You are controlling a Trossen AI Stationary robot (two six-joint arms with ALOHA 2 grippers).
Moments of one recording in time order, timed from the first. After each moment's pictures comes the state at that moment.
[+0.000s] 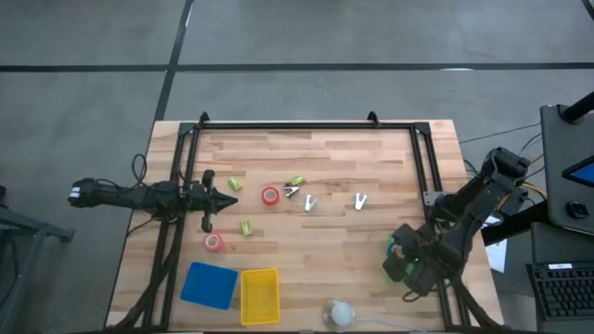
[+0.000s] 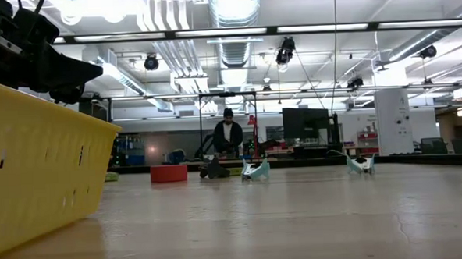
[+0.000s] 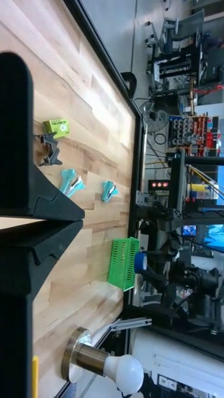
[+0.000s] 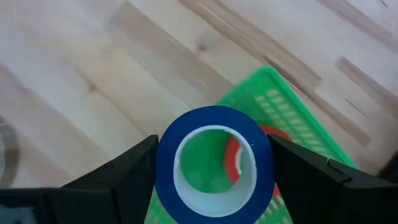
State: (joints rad) left arm -0.12 0.14 0.01 0.05 -0.18 -0.06; right arm 0.92 1.39 0.94 -1.12 0.34 1.86
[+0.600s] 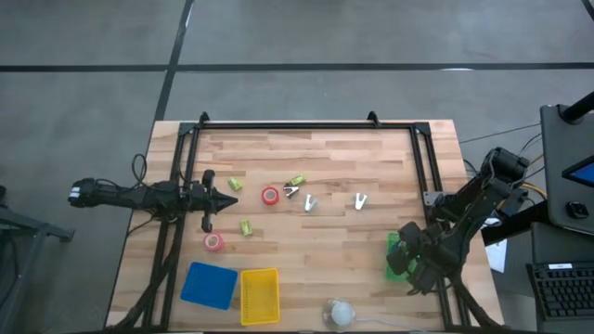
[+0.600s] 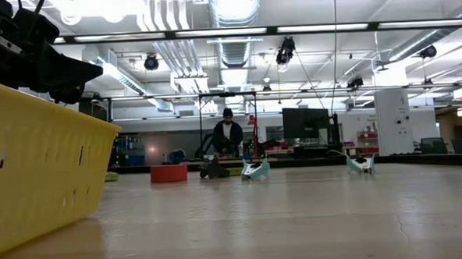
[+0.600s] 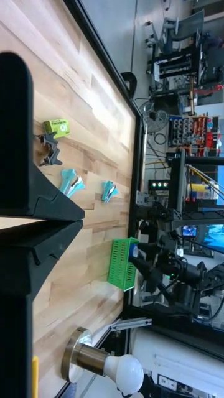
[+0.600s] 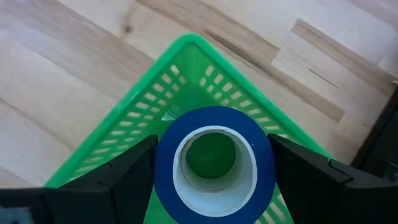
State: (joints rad) left arm -0.12 0.14 0.01 0.04 -0.18 -0.06; right arm 0.96 1.40 0.79 -1.08 0.29 2.03
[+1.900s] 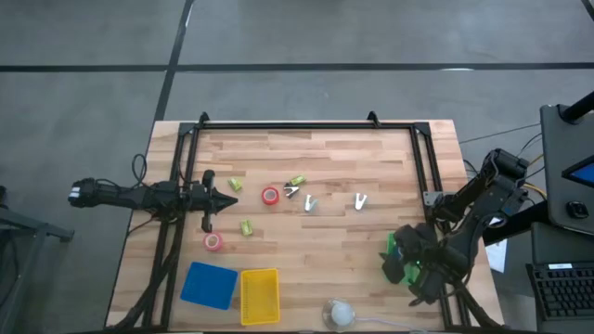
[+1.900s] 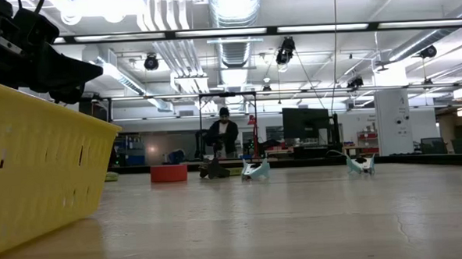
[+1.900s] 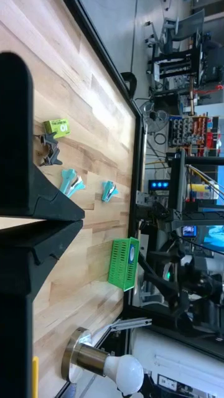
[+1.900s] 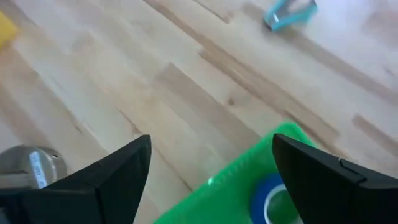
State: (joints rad) left arm -0.12 0.14 0.01 0.04 -0.18 -0.06; right arm 0.96 1.41 1.02 -1.15 0.60 1.82
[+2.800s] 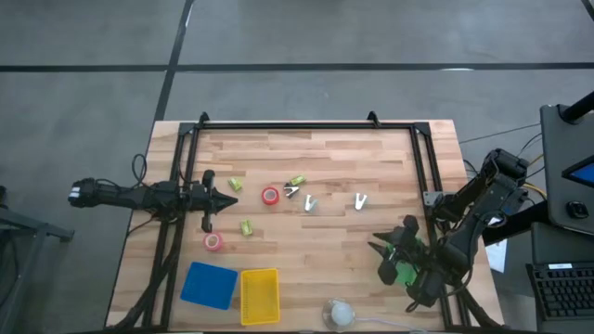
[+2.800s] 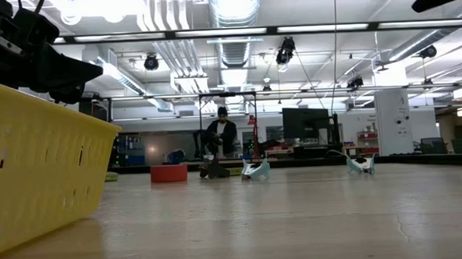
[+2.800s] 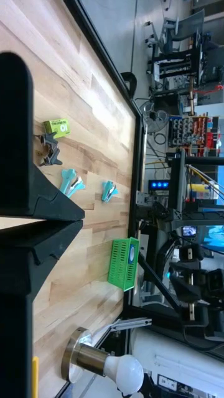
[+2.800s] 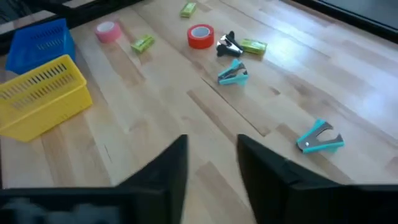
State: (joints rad) left arm -0.12 0.14 0.01 0.04 -0.18 -0.06; right arm 0.93 1.41 1.05 -1.01 0.97 1.51
